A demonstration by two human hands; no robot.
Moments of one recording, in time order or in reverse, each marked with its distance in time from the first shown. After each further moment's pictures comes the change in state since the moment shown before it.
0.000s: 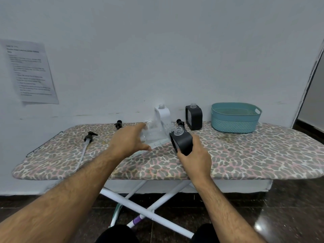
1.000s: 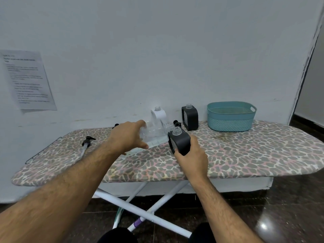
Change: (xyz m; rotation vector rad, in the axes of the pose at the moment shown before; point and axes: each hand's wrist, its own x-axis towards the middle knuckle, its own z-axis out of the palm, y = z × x) left_hand 0.016 0.015 -0.015 0.151 -0.069 0.047; right_hand 0.003 0.004 -0.001 0.020 0.026 0.065
